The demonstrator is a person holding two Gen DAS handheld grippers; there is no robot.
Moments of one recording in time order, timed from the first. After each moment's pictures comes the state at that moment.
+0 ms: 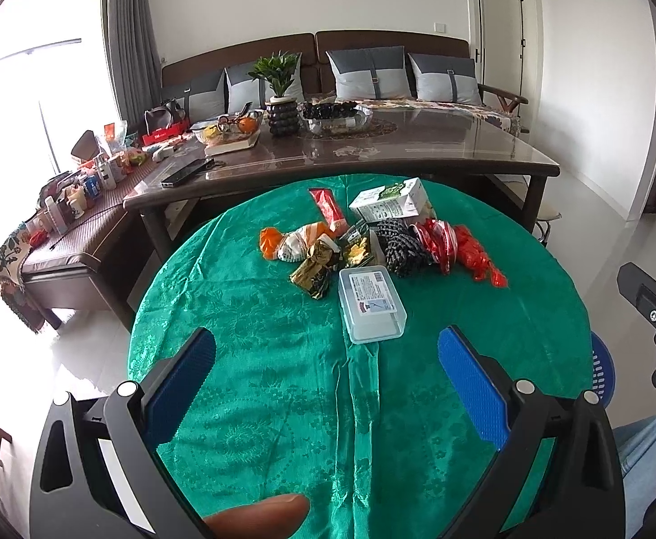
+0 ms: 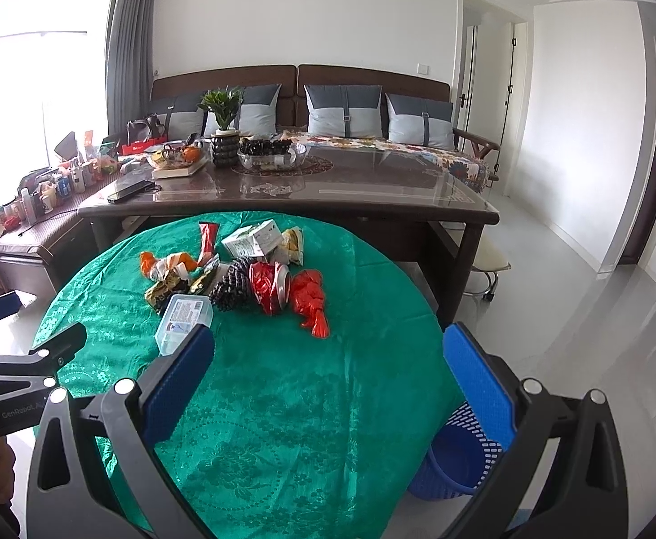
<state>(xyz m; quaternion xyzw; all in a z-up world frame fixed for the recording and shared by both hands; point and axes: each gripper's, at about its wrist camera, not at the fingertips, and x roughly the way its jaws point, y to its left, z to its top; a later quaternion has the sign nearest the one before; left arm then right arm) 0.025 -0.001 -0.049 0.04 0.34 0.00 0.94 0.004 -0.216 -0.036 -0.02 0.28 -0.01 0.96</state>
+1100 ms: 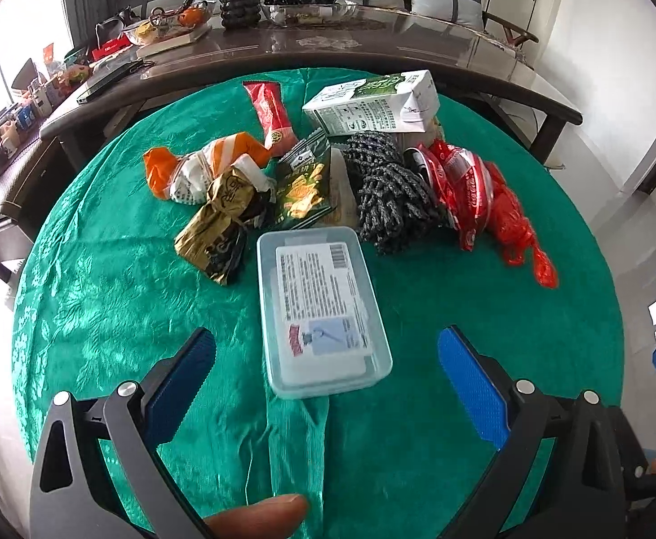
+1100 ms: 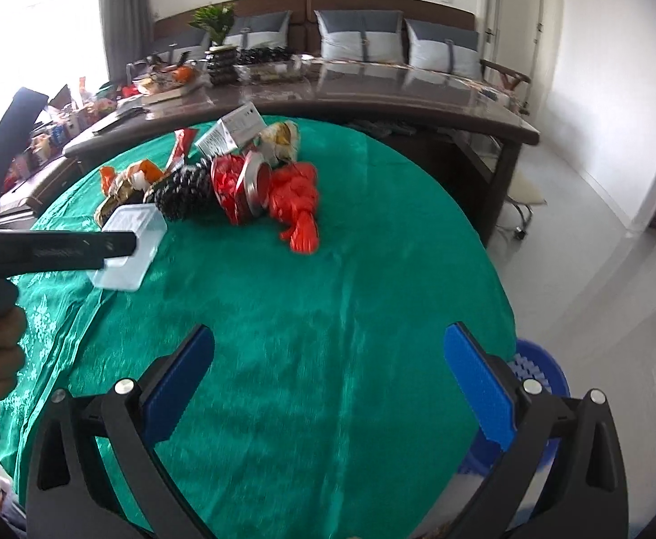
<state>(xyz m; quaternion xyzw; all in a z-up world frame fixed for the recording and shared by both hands) 0.183 -0.039 -0.150 0.01 0.50 -0.03 0.87 0.086 -0.254 -0.139 -0.01 0.38 0.04 0.92</state>
